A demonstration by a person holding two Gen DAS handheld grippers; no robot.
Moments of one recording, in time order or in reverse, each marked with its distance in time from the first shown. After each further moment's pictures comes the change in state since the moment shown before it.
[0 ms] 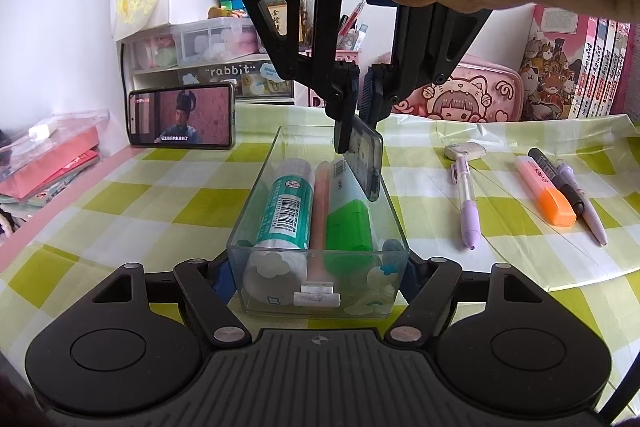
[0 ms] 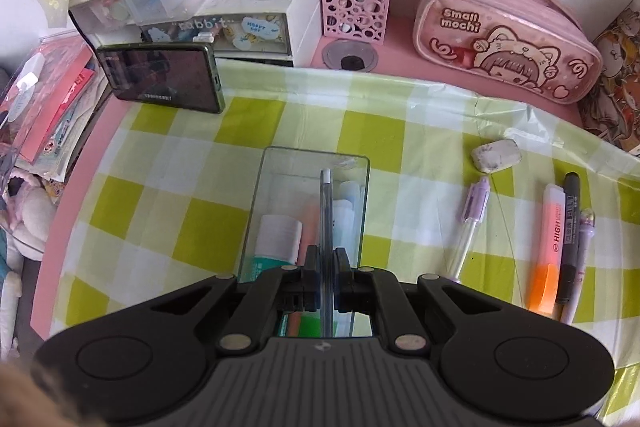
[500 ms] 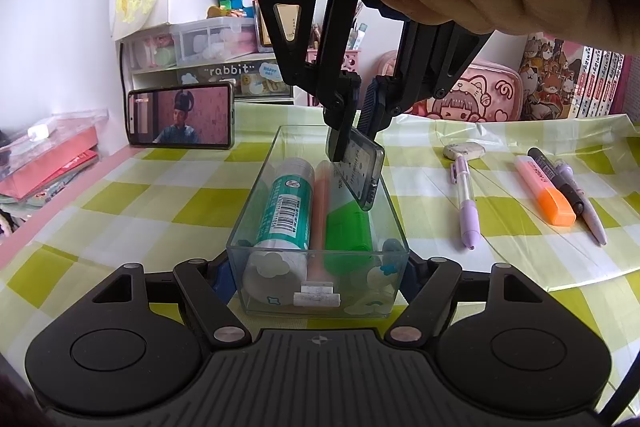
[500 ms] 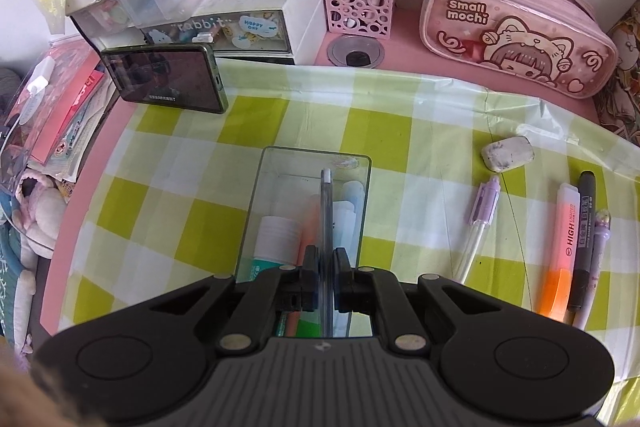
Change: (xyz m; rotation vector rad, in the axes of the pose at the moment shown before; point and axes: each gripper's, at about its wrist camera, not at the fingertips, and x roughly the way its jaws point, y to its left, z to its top) left arm 0.001 0.000 0.001 0.001 0.002 -0.002; right arm 0.009 -0.011 0.006 -0.011 0.036 0.085
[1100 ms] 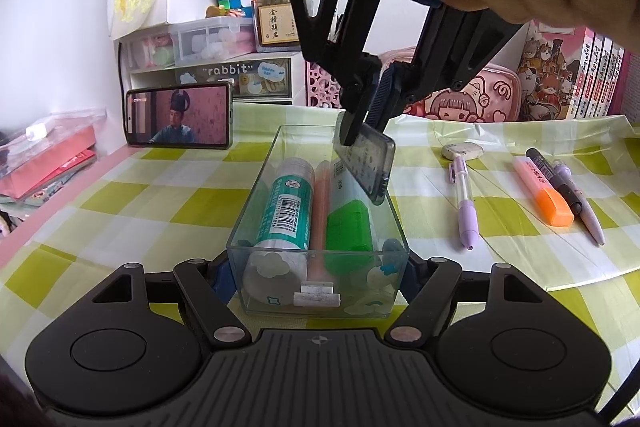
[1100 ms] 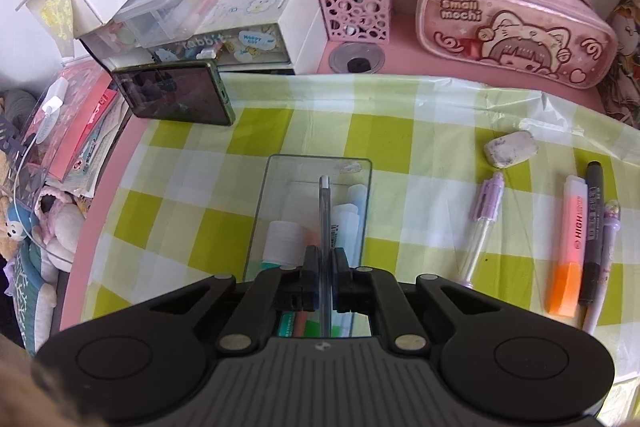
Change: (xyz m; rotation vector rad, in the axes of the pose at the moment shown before) left arm 0.001 0.000 0.000 0.001 -0.001 -0.004; right arm -0.015 -0.015 -0.011 0.064 -0.065 0.042
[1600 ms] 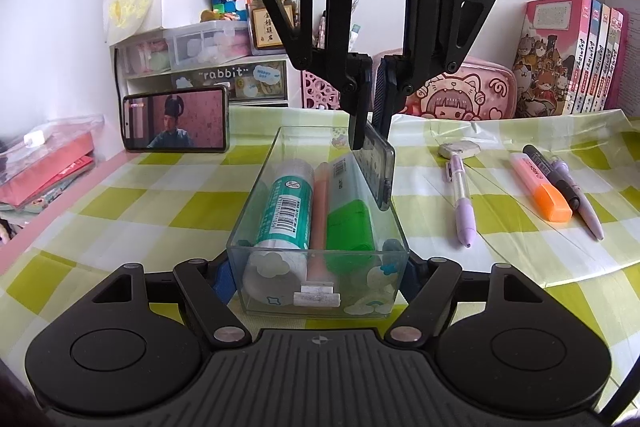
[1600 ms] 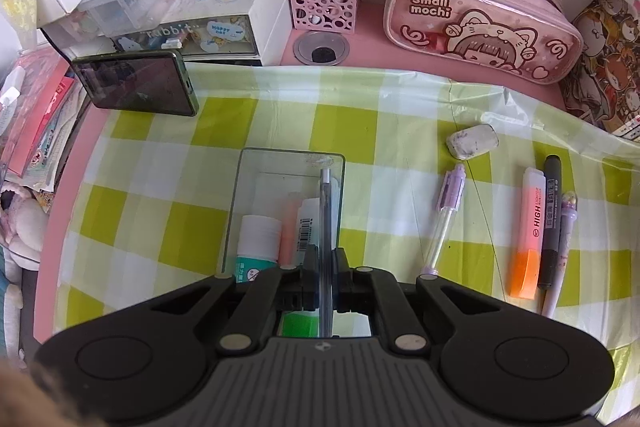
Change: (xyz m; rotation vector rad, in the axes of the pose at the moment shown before) left arm -0.002 -0.001 -0.001 0.019 -0.006 -0.010; right arm 0.007 0.017 0.013 -0.006 0.105 -0.170
